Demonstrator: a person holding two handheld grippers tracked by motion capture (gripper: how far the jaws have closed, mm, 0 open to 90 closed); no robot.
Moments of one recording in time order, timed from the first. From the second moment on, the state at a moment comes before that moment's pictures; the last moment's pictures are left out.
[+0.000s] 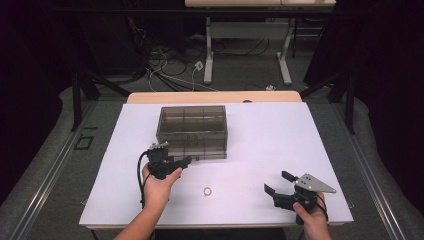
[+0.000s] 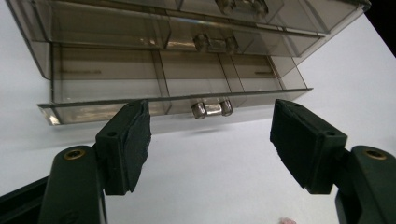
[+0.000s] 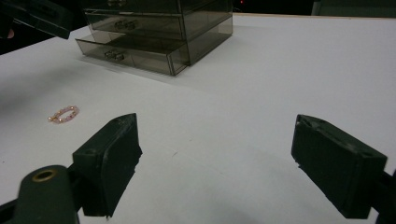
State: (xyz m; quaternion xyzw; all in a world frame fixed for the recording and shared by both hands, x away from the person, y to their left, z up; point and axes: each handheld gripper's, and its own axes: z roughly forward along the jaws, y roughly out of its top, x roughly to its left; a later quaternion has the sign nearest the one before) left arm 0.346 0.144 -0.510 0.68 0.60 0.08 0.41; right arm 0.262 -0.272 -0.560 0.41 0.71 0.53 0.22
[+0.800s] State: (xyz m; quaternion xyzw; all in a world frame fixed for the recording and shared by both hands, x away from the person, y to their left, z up) left arm 0.364 0.163 -0.498 0.68 0.61 0.12 0.38; right arm 0.262 -0.272 -0.560 0.41 0.71 0.53 0.22
